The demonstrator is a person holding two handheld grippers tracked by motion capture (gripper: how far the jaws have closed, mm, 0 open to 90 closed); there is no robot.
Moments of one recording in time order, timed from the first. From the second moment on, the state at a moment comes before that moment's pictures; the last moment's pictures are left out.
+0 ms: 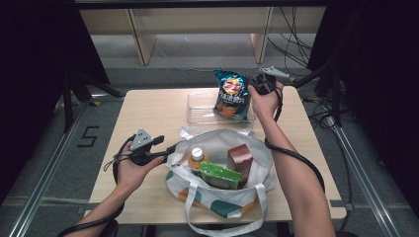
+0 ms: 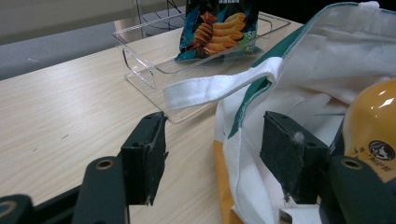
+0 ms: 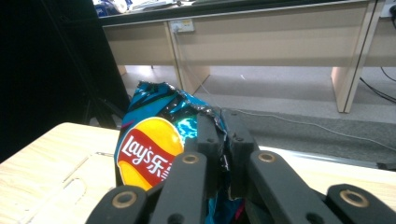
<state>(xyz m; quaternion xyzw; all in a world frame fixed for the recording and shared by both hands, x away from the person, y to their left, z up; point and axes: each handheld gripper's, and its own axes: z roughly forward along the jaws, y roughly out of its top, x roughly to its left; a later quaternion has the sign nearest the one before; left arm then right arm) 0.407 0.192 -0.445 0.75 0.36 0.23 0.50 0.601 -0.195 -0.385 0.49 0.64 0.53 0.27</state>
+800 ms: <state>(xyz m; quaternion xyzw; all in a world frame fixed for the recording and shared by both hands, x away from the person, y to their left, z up) 0.407 0.192 -0.444 0.75 0.36 0.23 0.51 0.597 -0.206 -0.381 0.49 0.64 0.52 0.28</state>
